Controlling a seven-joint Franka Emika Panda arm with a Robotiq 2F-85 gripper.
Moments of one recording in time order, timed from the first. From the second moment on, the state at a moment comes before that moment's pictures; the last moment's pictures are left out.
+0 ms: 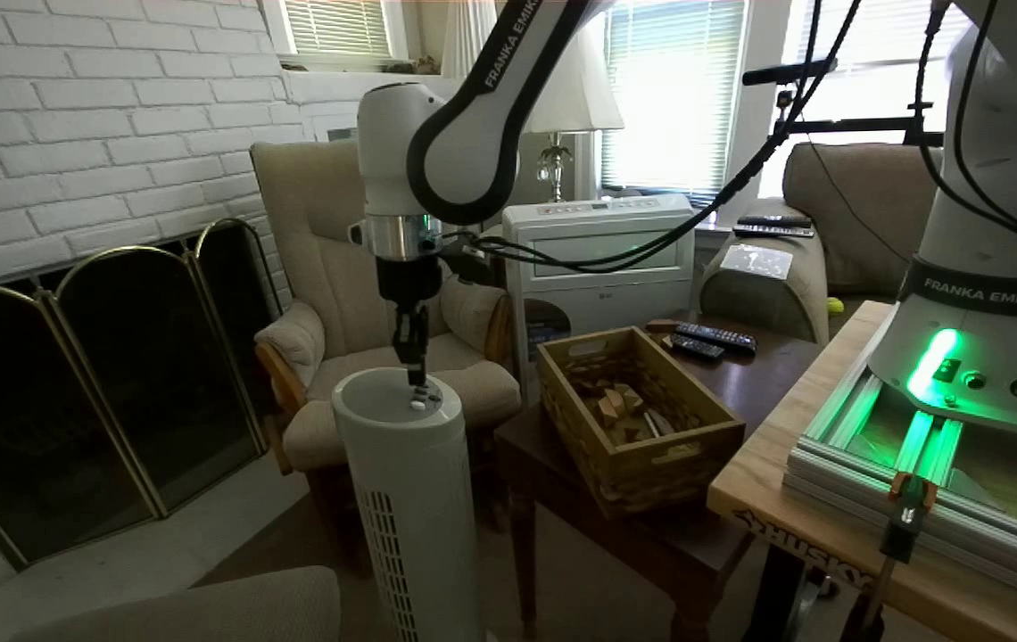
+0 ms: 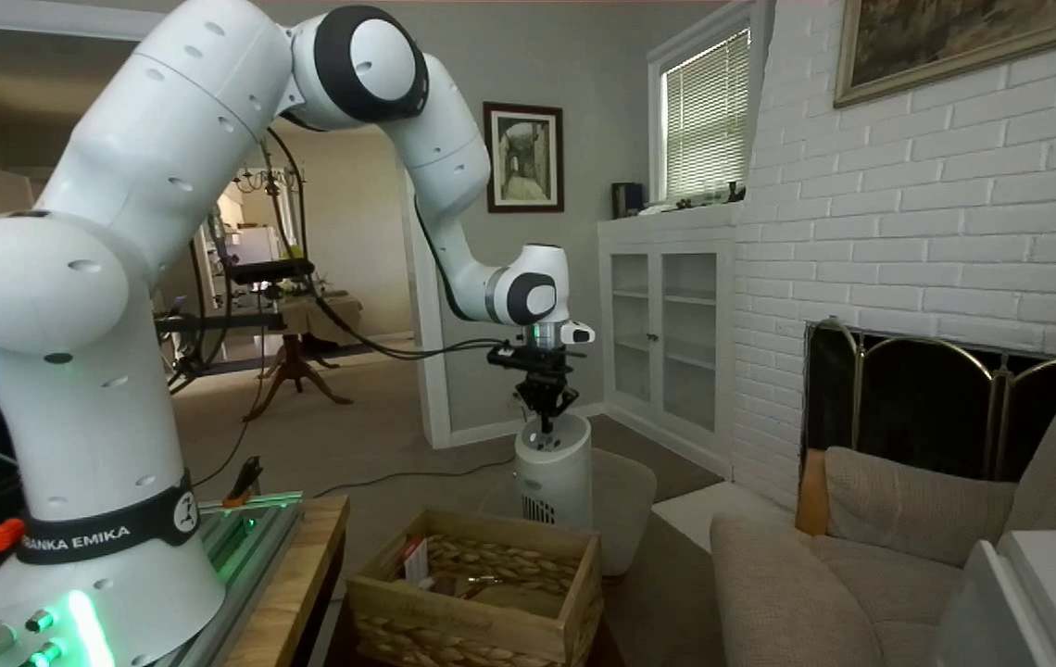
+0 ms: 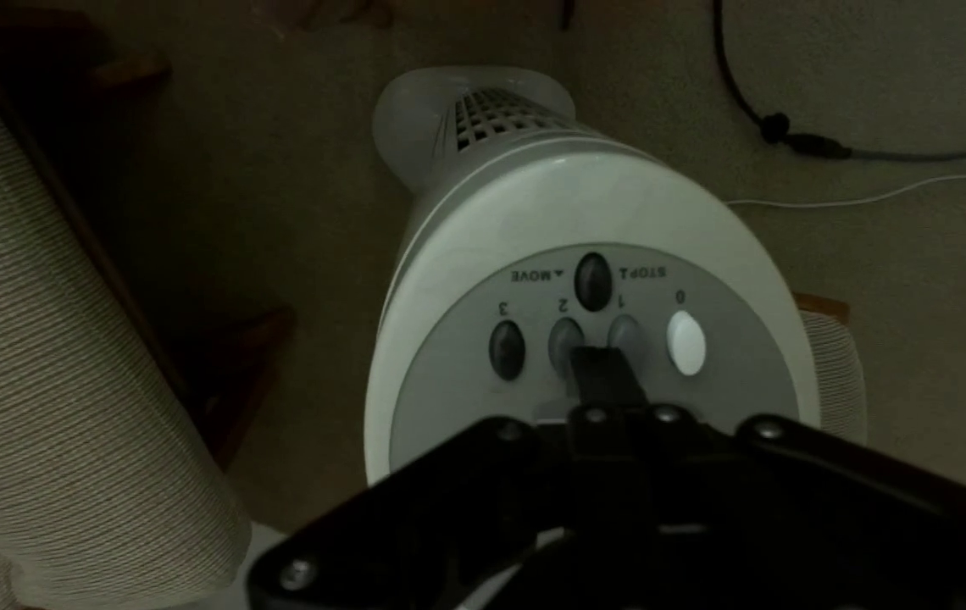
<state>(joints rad) 0.47 0.63 0.21 -1.93 -0.13 2.62 -0.08</state>
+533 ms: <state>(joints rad) 0.48 0.64 0.20 -1.93 -0.13 2.62 -0.08</state>
